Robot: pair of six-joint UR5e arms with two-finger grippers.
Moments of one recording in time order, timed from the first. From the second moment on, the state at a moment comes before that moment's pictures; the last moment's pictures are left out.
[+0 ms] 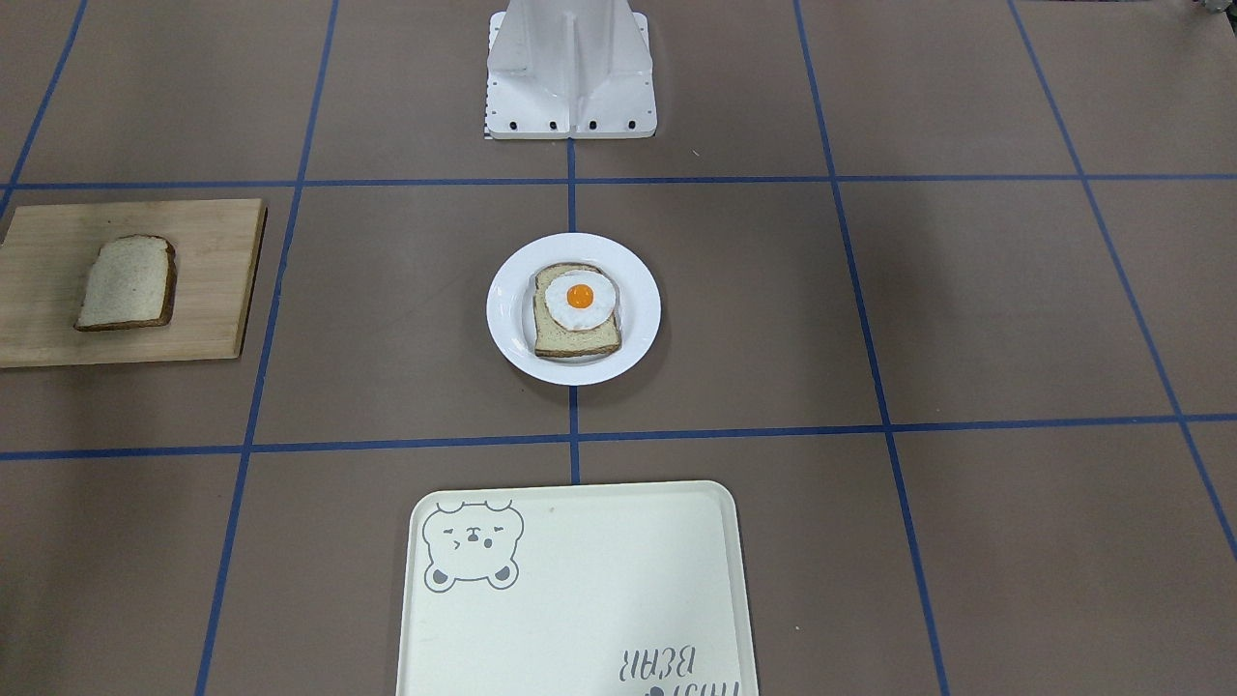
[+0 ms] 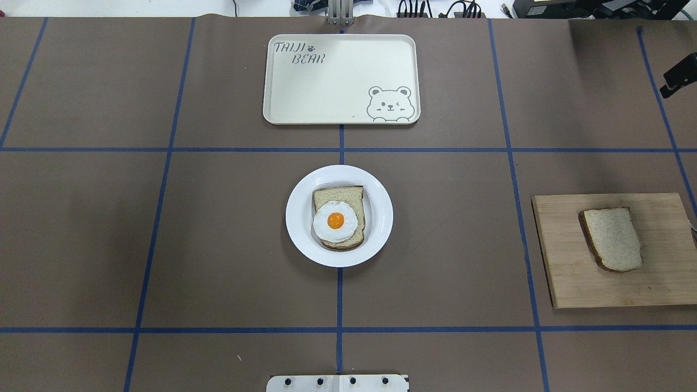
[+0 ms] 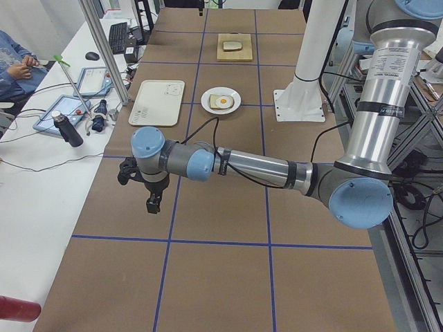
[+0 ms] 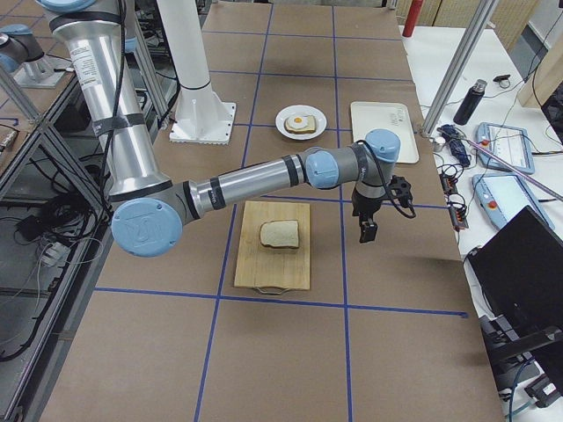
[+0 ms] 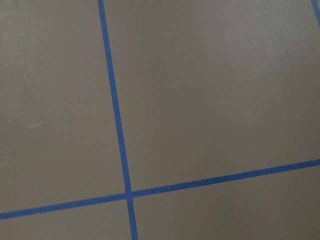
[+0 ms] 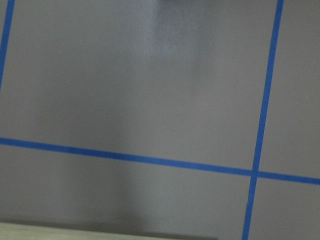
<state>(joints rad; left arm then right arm) -1.51 -1.78 -1.56 -1.58 -2.38 -0.10 1.37 -1.38 1.70 -1.70 2.26 0.14</state>
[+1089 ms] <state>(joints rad) -1.49 -1.74 -1.62 -1.58 -2.41 -0.12 1.37 -1.49 1.78 -1.70 2.29 0.15</state>
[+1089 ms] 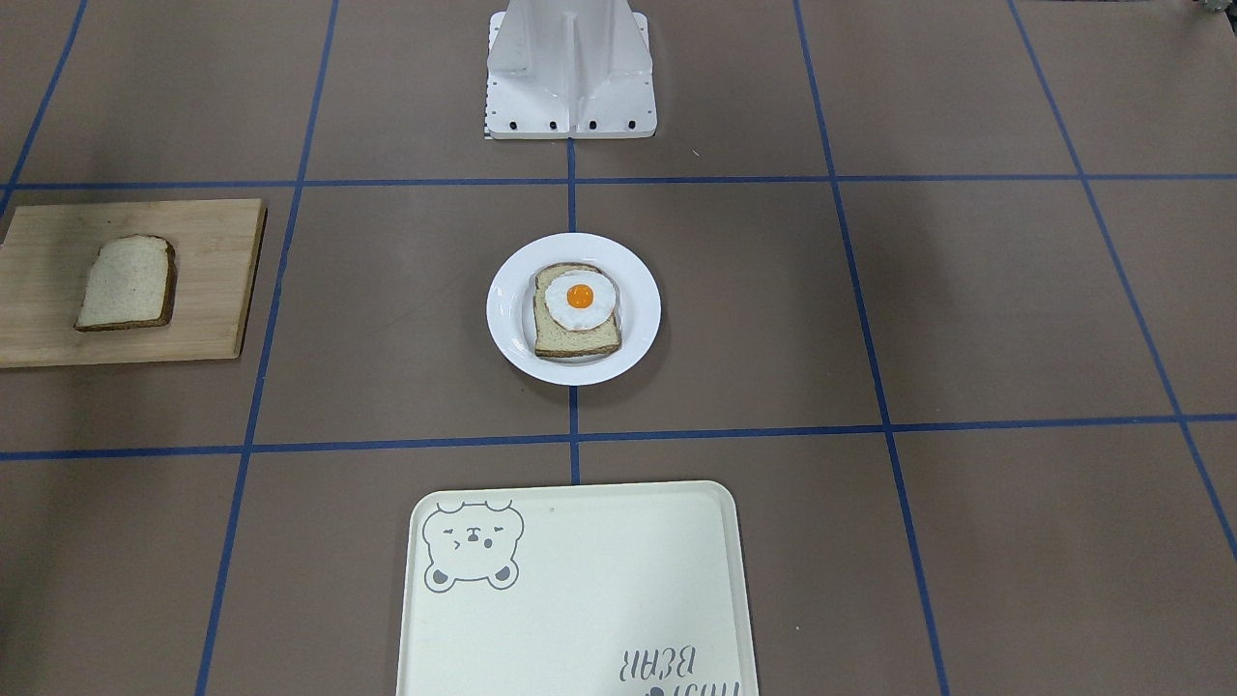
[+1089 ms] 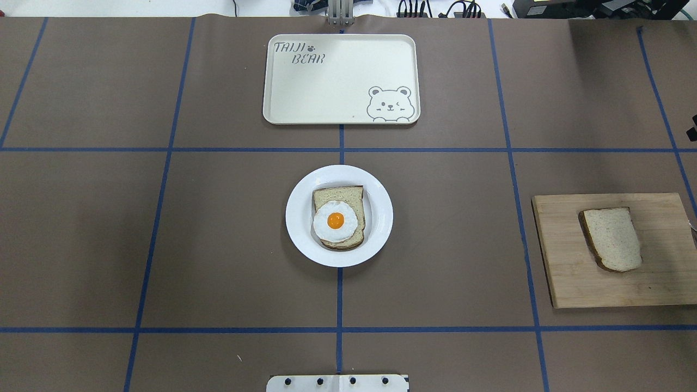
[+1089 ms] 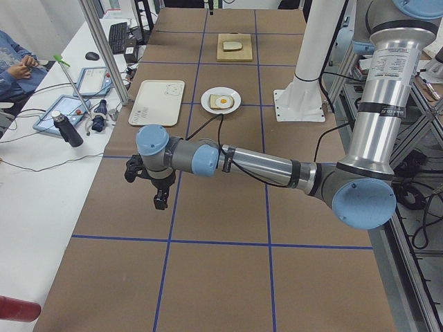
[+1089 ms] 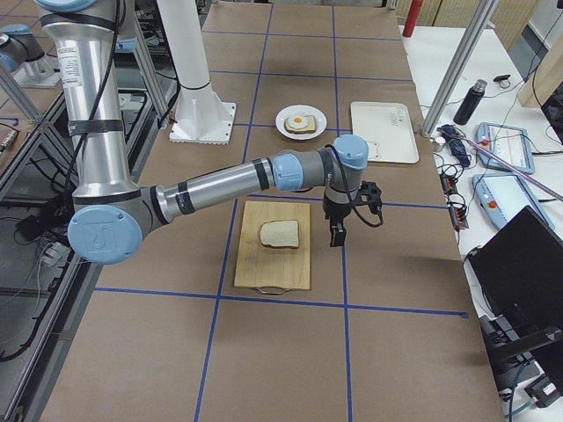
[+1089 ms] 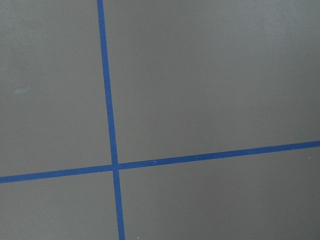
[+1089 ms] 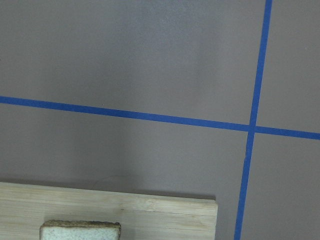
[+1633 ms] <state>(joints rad) -1.46 -1.74 -1.64 -1.59 -2.41 -0.21 1.30 -1.51 1.75 -1.67 2.38 0.16</state>
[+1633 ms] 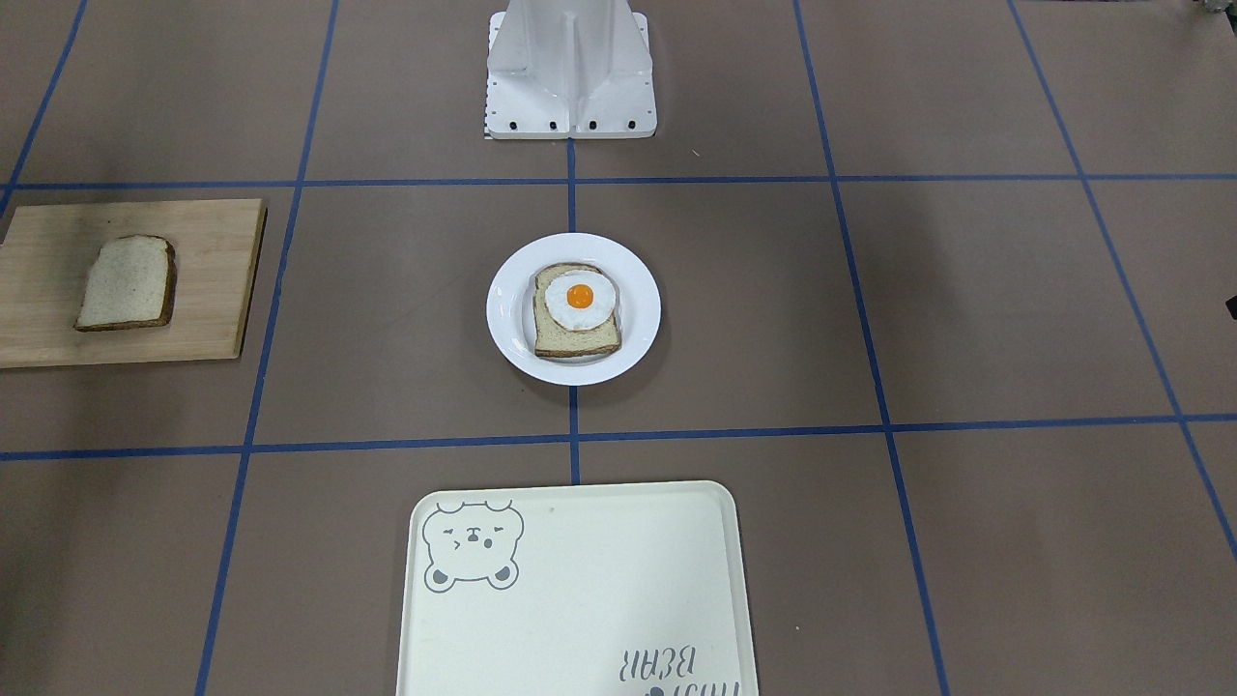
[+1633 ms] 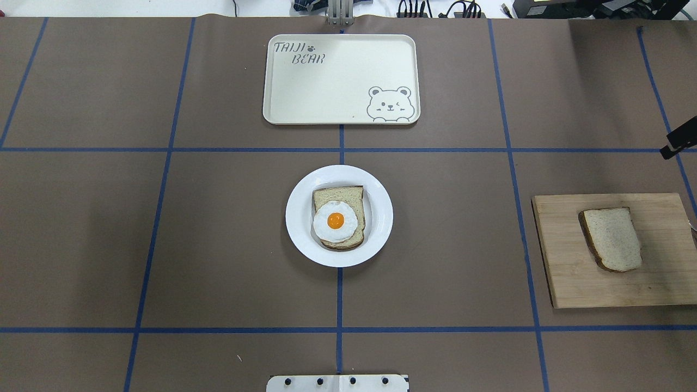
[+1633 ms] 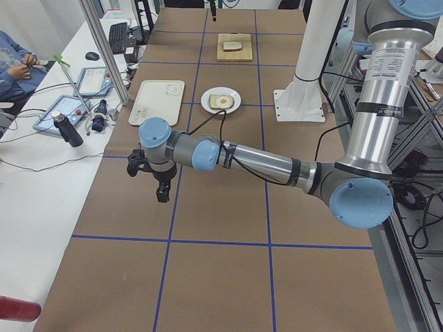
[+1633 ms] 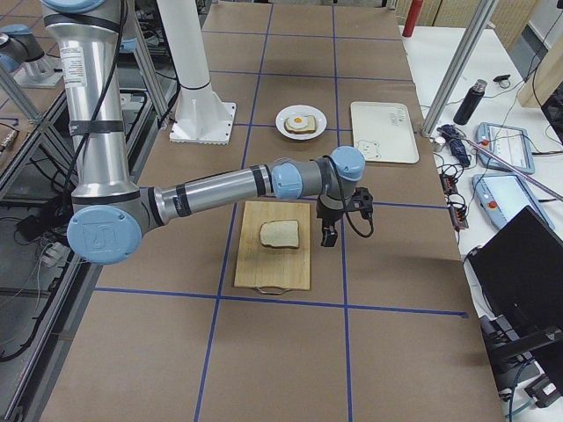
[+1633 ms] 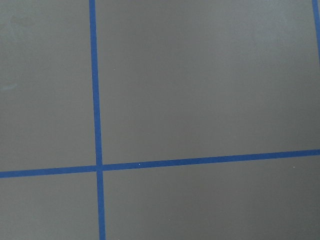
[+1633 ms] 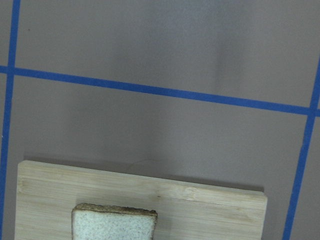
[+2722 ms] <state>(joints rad) -1.46 -1.73 -1.64 -1.60 -2.44 -0.22 1.23 -1.63 1.53 -1.09 2.54 0.47</state>
